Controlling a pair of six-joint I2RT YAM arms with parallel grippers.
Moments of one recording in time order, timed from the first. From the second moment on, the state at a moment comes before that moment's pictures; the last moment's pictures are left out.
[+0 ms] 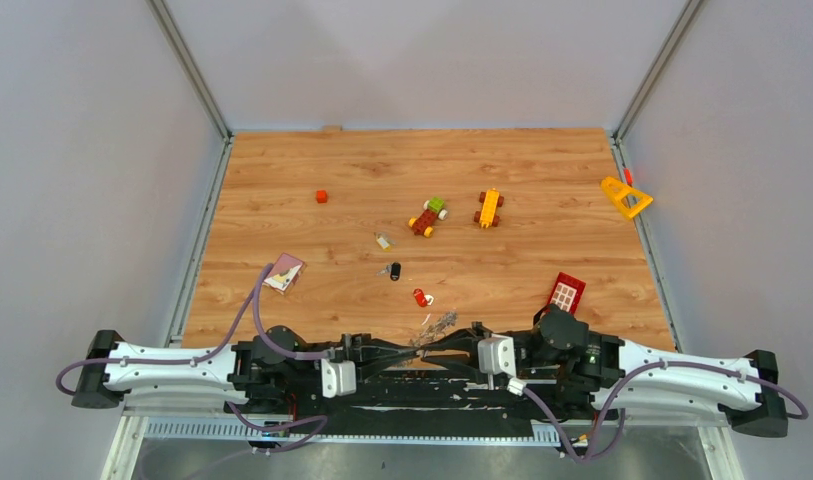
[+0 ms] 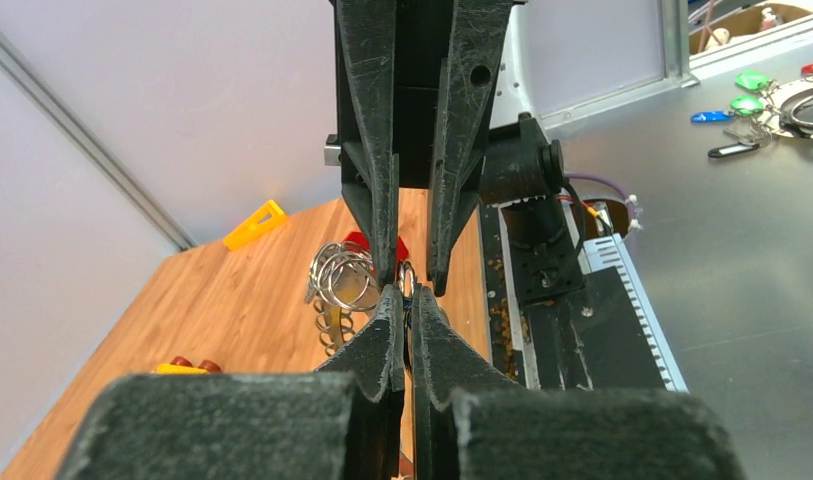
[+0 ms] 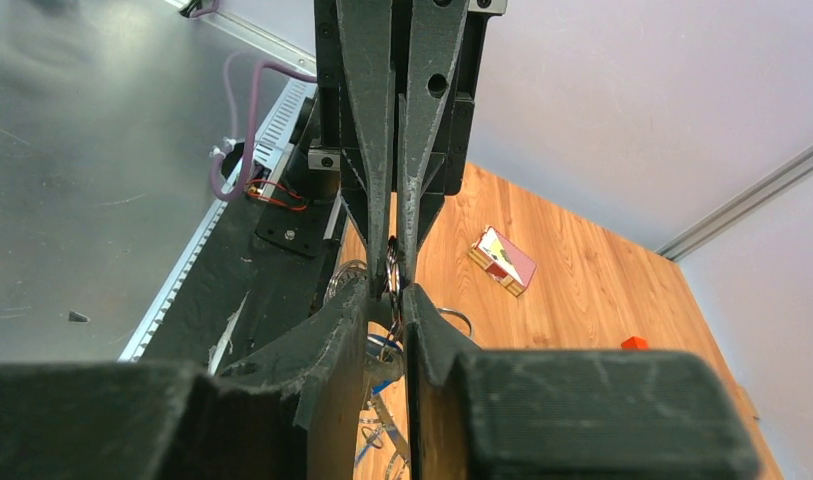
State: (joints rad) left arm -1.51 0.52 0.29 0.46 0.08 0.40; right arm 1.37 0.58 0.46 0.18 -0.31 -0.46
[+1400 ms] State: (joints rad) left arm -1.51 0.53 0.32 0.42 -0.05 0.36; right arm 1.37 0.62 0.58 -0.08 -0.22 -0.42
